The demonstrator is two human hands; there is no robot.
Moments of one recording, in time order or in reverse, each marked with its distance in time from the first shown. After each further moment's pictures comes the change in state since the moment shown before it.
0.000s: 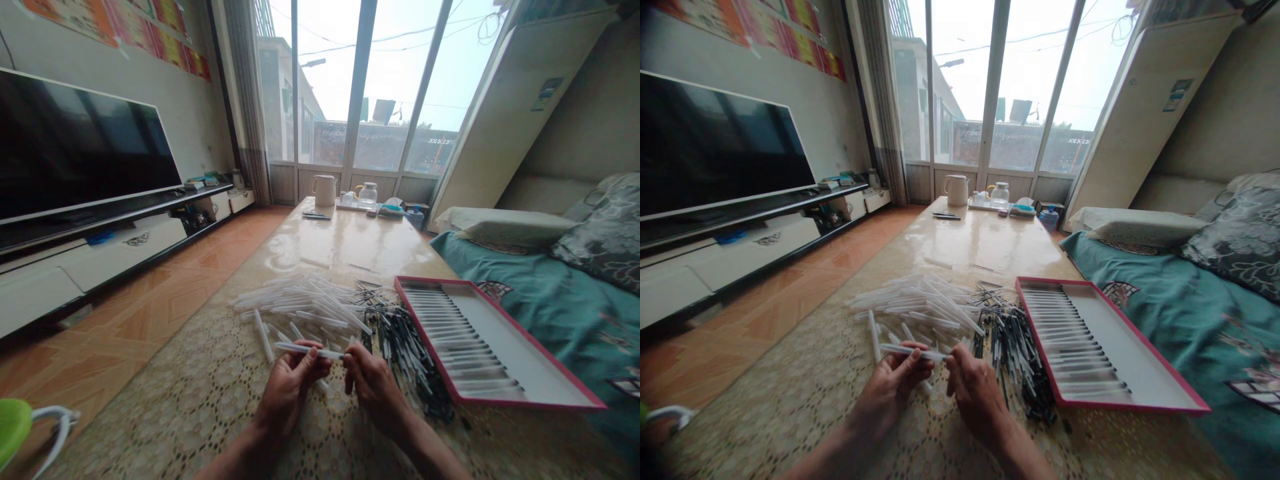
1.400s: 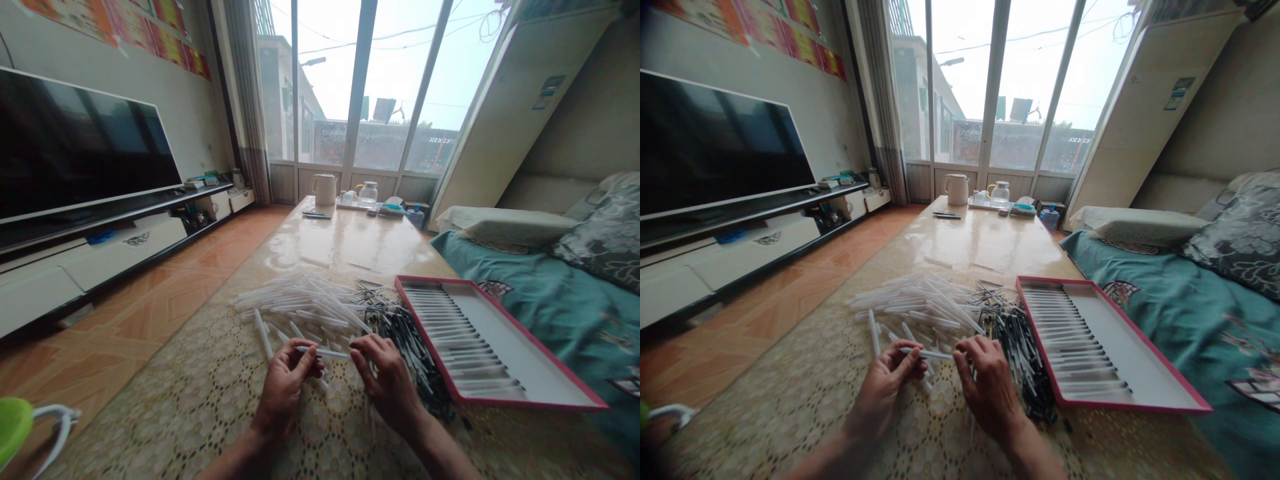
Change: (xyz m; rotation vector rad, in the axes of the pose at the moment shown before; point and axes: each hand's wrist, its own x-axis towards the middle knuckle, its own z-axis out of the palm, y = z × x) left_hand 0.001 0.004 0.000 0.240 0.086 0.138; right_hand 0.001 0.000 -0.016 -0.302 0.225 -0.161
